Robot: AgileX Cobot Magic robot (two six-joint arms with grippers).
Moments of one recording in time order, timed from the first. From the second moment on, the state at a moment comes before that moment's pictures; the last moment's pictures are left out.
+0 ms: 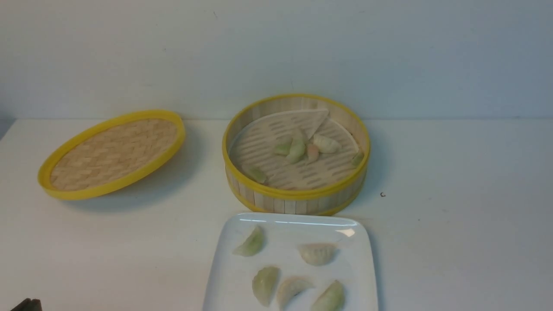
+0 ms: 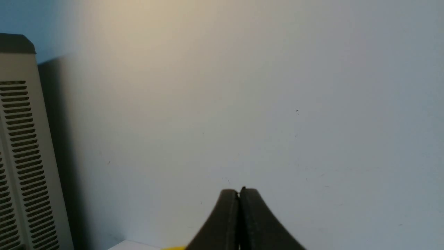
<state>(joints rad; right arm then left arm) 0.65 -0.02 -0.62 -0.31 0.56 0.42 -0.05 -0.01 0.03 -0.12 0.33 0.16</state>
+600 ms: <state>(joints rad) 0.65 -0.02 -0.62 -0.31 0.56 0.42 -0.05 -0.01 0.03 -0.12 0.38 0.16</state>
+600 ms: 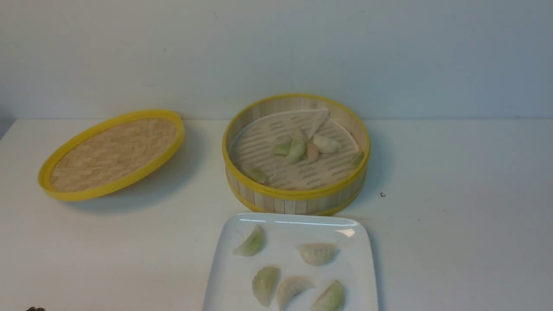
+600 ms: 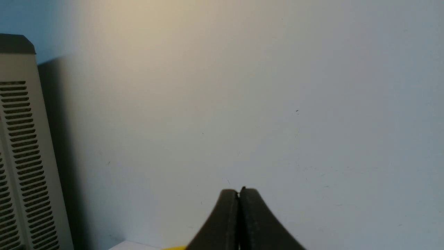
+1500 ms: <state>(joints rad) 0.65 -0.02 -0.53 -0.01 0.49 0.10 -0.05 -0.01 0.03 -0.12 0.38 0.16</state>
